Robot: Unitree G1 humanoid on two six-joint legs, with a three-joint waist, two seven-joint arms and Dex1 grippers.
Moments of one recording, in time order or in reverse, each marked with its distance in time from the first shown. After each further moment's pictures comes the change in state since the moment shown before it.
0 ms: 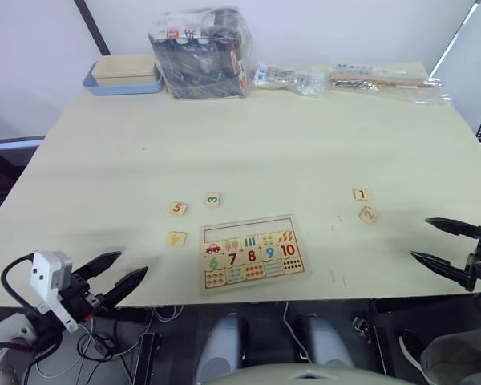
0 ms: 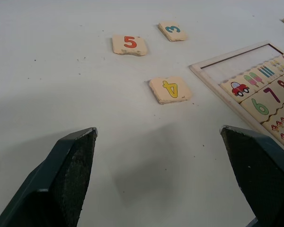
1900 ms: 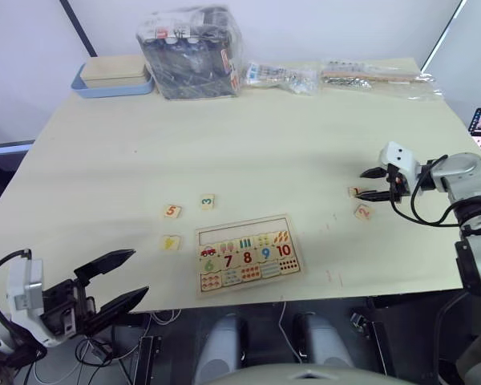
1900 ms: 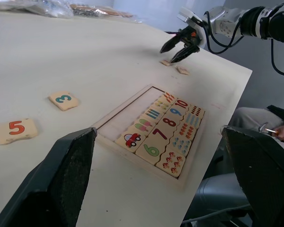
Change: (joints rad) left arm 0.001 0.012 0.042 0.003 -0.159 -0.130 -0.400; right arm -1.214 0.146 0.627 1.241 -0.635 -0.337 0.047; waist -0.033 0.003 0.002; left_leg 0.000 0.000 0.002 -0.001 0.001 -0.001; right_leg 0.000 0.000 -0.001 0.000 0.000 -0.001
